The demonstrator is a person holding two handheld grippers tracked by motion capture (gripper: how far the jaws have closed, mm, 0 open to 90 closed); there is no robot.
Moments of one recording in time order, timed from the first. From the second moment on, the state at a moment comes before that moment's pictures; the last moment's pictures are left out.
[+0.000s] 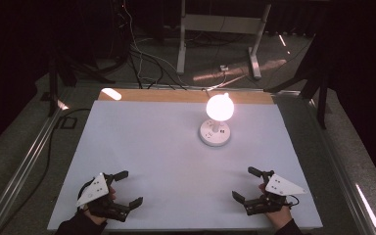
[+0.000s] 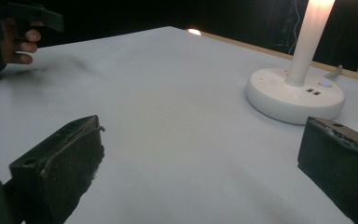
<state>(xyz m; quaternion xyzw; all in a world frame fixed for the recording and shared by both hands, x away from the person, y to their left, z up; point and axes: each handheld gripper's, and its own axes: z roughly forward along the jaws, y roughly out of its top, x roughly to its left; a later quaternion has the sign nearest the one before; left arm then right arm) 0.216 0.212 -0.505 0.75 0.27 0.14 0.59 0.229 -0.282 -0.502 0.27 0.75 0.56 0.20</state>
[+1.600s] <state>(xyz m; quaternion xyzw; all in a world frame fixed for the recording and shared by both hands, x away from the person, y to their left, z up) 0.213 0.216 -0.502 0.74 0.27 0.14 0.60 0.244 -0.253 -0.453 0.23 0.78 0.55 0.18</state>
